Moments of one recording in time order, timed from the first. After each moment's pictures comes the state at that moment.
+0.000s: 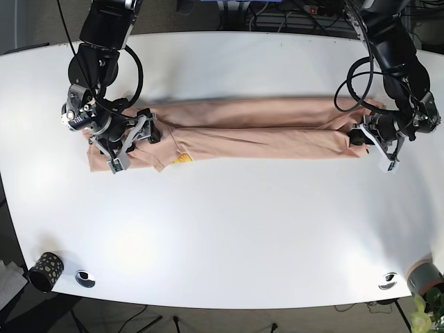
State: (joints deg) left arm -7.7 -13.1 -30.3 70.9 -27.7 -40.1 65.8; right arm 3.0 7.0 21.1 86.3 15.7 39.7 -56.3
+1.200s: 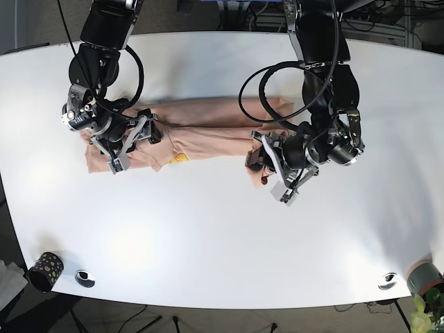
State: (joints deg) left arm -10.3 8.6 -7.3 94.1 -25.3 -32.8 72.1; right arm 3.1 6.9 21.1 86.4 15.6 39.7 -56.4
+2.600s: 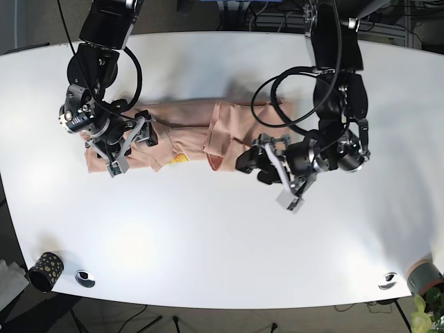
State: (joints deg) left arm -10.6 0.4 -3.4 92.7 -38.6 -27.2 71.2; right arm 3.2 6.8 21.2 91.4 15.8 39.7 -59.7
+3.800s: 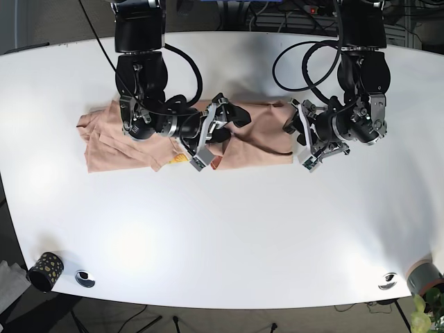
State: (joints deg) left arm -2.9 -7.9 -3.2 92.6 -24.2 -39.7 67.6; right arm 5.0 1.0 0.4 82.4 40.4 39.6 -65.7
